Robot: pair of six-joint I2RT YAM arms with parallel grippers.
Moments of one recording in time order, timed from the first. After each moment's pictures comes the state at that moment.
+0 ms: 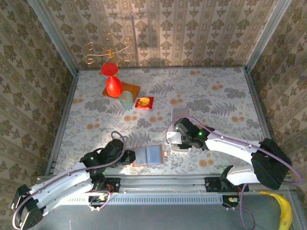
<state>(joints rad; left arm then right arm) -0.91 0.61 0.27 -0.53 0.05 -0.82 0.77 1.32 0.71 -0.43 0.14 -0.84</state>
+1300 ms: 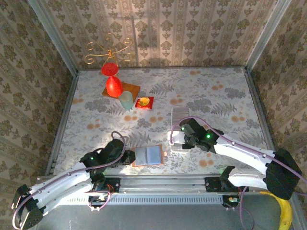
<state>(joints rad) -0.91 0.61 0.27 -0.53 0.07 -0.82 0.77 1.16 0.69 -0.47 0.11 -0.82</state>
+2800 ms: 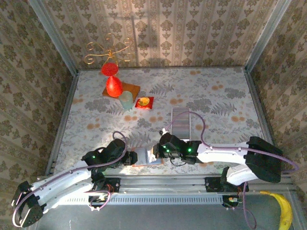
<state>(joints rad) -0.92 0.66 0.29 -0.55 0.07 -0.83 1.10 1.40 0.67 -0.01 0.05 1.05</state>
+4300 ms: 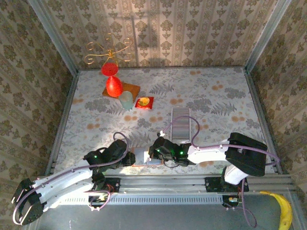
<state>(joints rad) -0.94 0.69 0.27 -0.55 0.05 -0.86 1.14 1.57 0.67 0.15 0.13 1.21</state>
